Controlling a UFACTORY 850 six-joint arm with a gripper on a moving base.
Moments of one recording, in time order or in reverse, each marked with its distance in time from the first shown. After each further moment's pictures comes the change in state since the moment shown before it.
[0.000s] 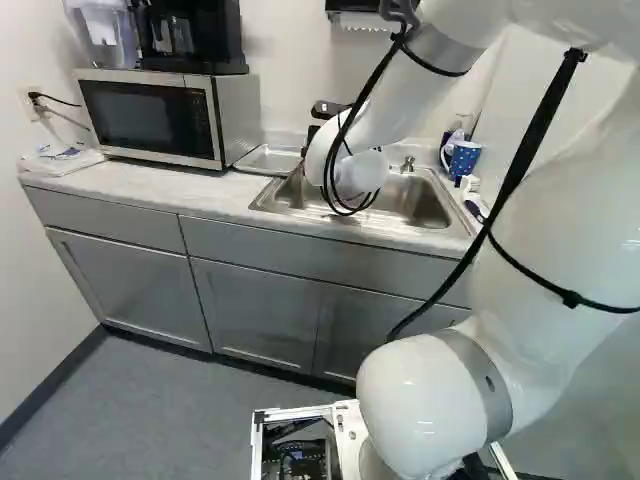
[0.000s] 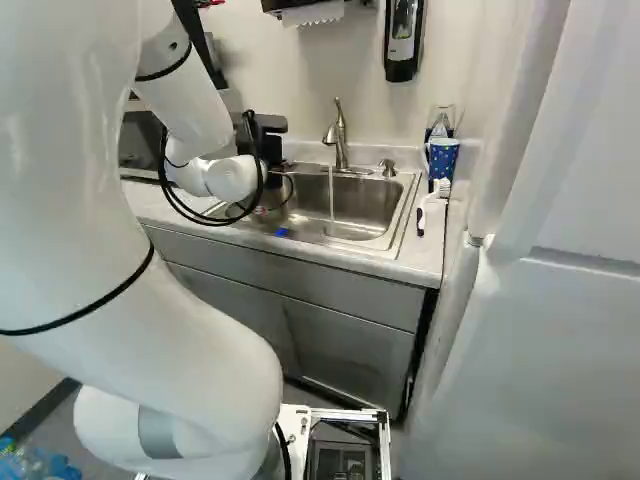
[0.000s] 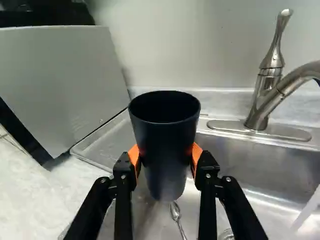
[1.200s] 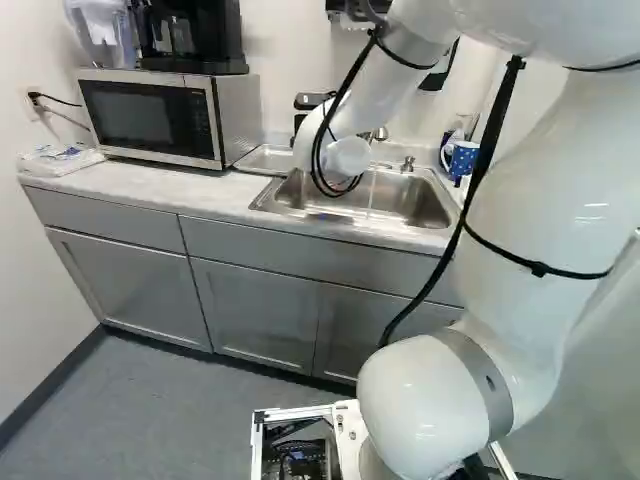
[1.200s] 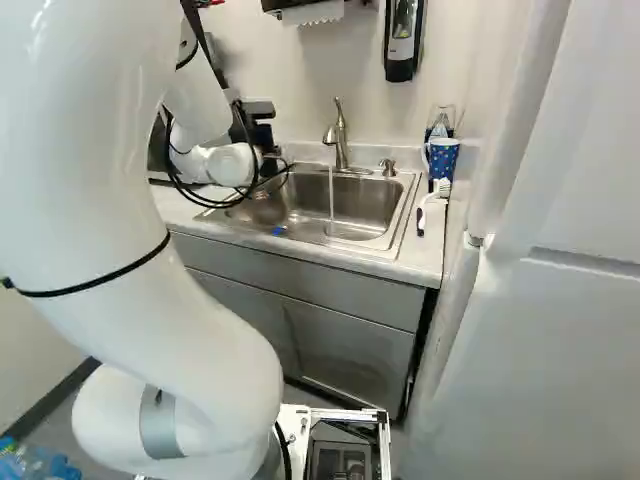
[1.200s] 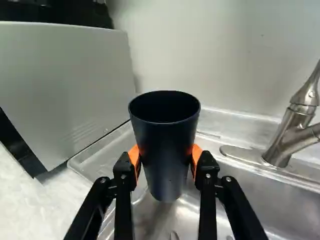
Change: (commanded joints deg) arm 2.6 -7.5 -10.4 0.0 0.0 -3.6
